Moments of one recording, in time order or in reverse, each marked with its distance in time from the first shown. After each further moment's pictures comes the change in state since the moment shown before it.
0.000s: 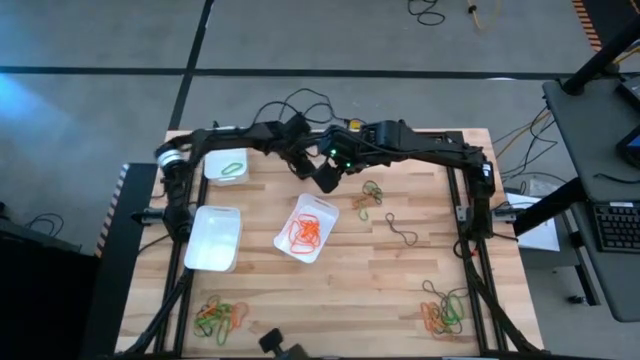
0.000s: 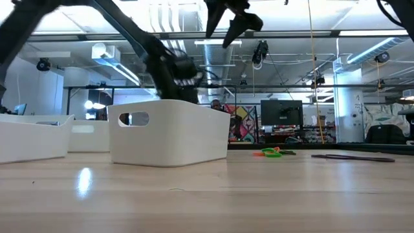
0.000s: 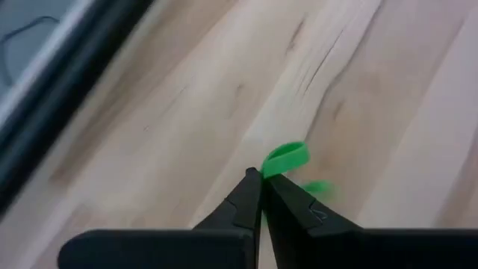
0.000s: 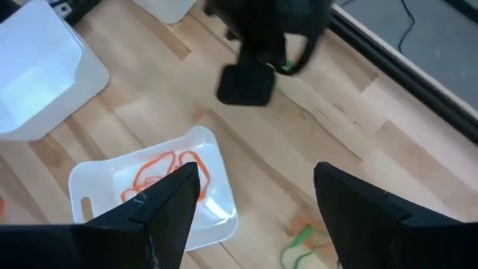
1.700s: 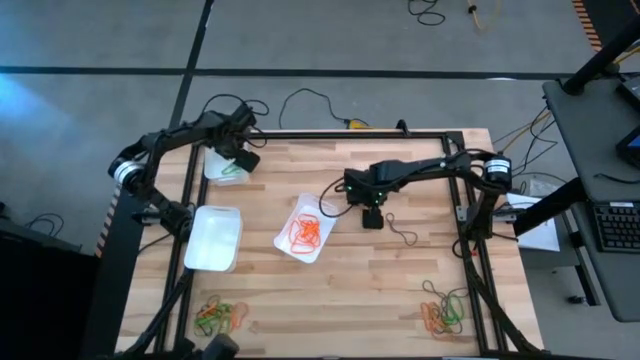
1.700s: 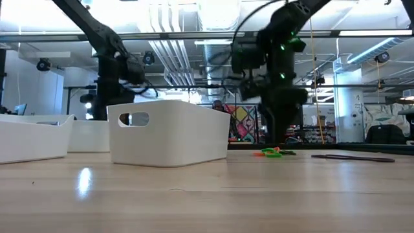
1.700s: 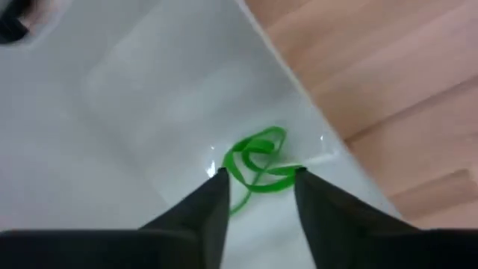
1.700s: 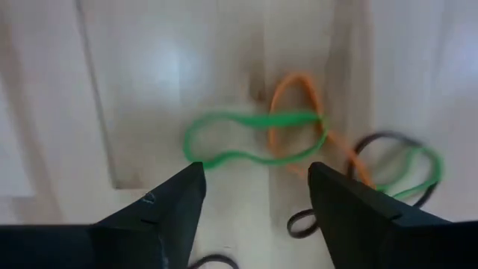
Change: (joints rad) left arm 0.327 -0.338 -0.279 -0.423 -0.215 -0.121; right arm -0.094 -0.130 -0.998 0.473 -0.235 -0.767
